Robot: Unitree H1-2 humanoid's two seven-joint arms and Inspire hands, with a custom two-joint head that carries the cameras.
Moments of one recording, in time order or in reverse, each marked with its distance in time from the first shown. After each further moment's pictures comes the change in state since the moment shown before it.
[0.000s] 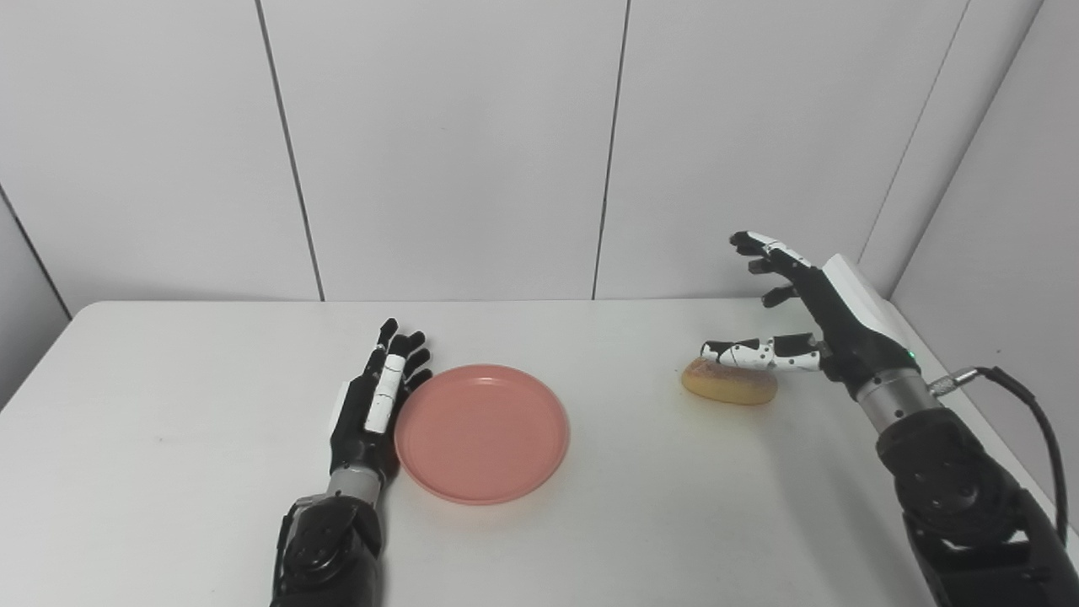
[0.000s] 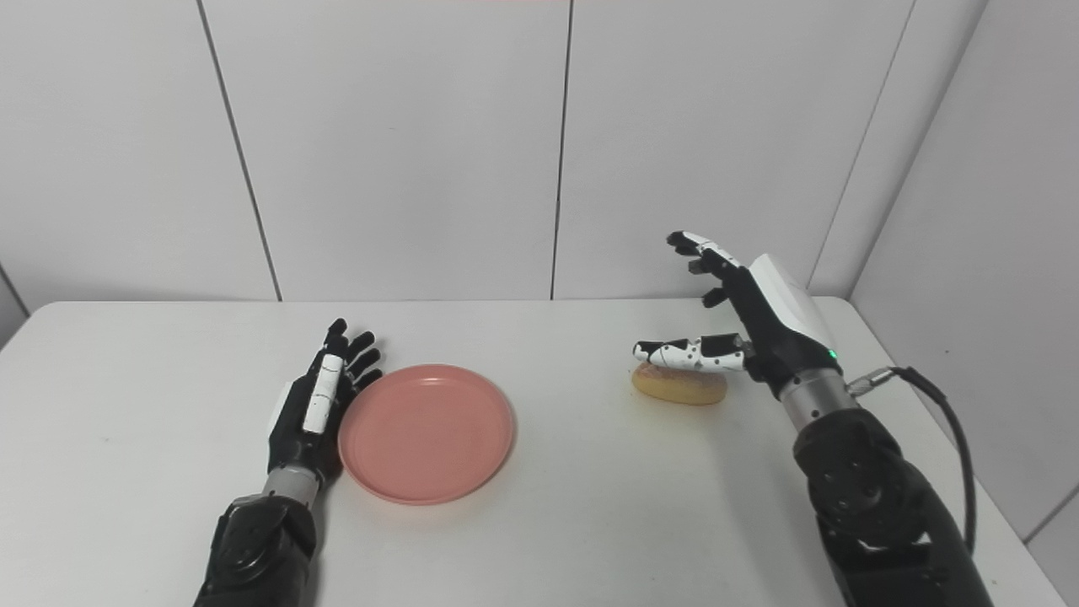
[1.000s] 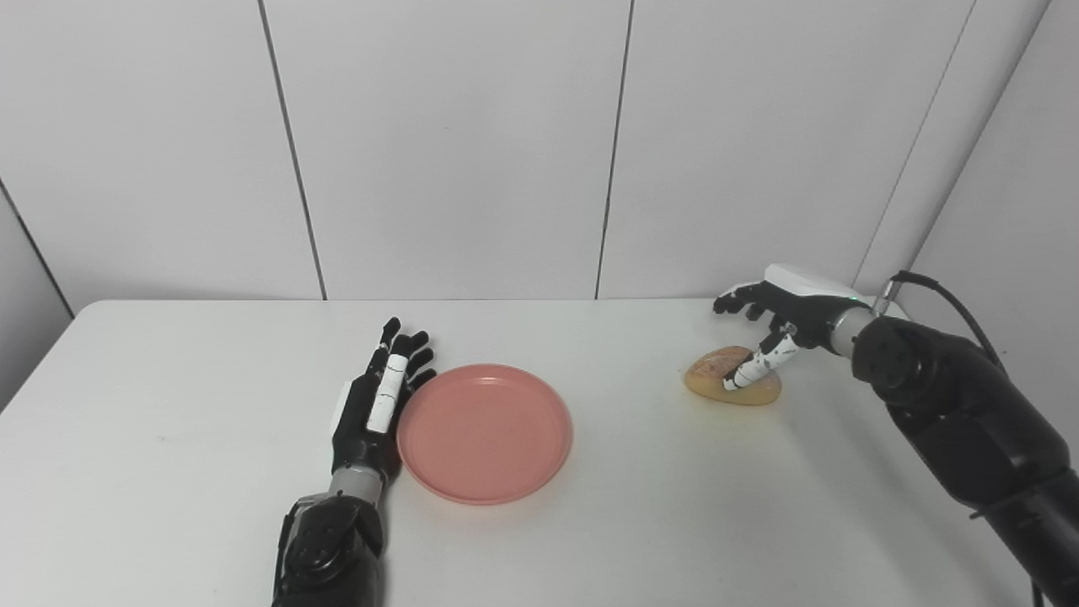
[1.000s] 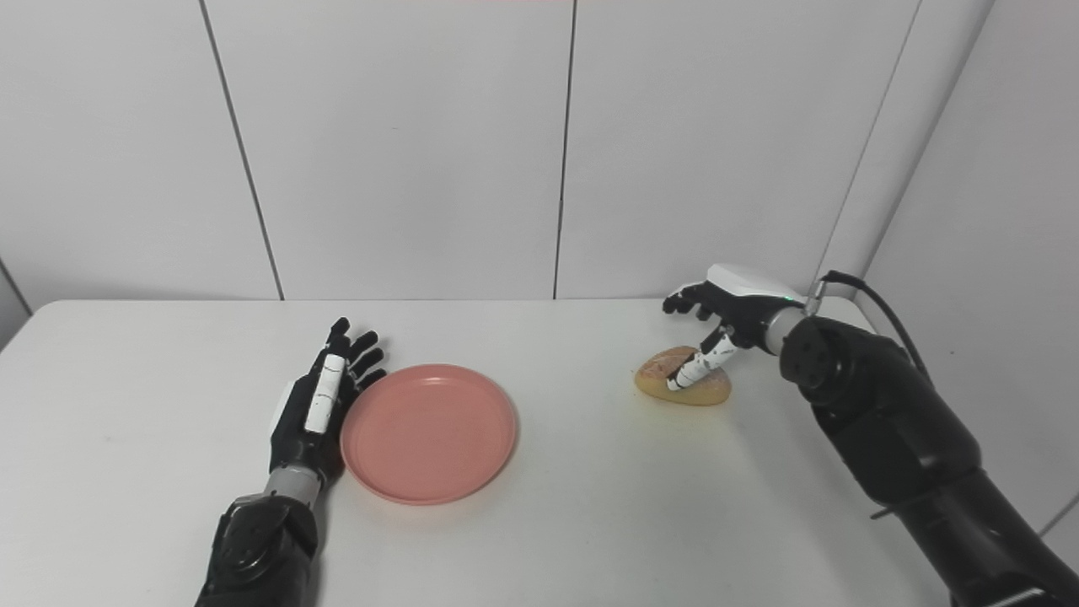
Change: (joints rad) left arm 0.001 0.000 -0.003 -0.007 0.003 0.004 0.002; right arm -0.300 -0.177 0.316 0.517 -0.126 -0.054 0.317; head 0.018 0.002
